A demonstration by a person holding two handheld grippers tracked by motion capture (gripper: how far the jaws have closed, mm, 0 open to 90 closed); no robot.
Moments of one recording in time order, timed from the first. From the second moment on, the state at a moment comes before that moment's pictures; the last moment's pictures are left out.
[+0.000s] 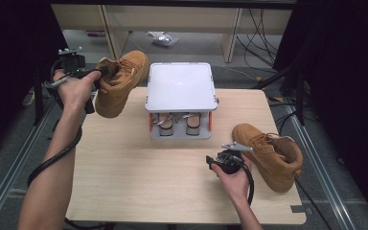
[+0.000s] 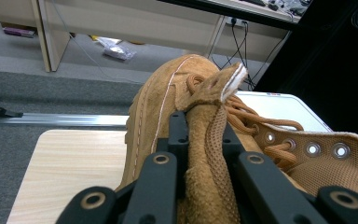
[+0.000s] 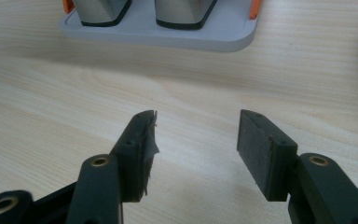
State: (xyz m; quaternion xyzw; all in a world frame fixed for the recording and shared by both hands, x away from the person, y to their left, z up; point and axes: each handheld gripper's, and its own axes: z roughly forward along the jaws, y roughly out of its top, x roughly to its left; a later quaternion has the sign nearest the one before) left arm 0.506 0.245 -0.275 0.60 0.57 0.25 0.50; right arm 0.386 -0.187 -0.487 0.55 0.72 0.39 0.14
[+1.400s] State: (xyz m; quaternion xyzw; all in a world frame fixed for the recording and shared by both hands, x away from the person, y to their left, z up) left arm 0.509 0.217 -0.262 0.61 0.57 0.24 0.50; right arm 0.385 -0.188 -0.486 0.56 0.72 0.39 0.14
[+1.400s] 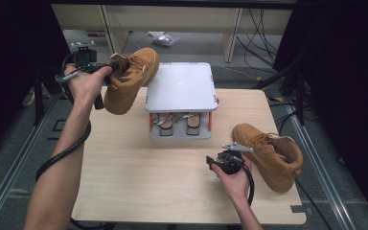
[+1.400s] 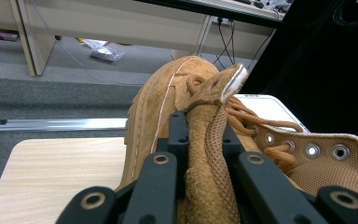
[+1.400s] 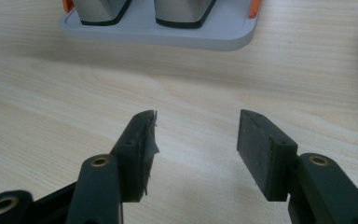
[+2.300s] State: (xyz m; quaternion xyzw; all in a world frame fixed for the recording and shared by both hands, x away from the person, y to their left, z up) left arm 0.515 0.197 -0.253 0.62 0.55 0.23 0.51; right arm 0.384 -0.186 -0.489 0.56 0.72 0.39 0.14
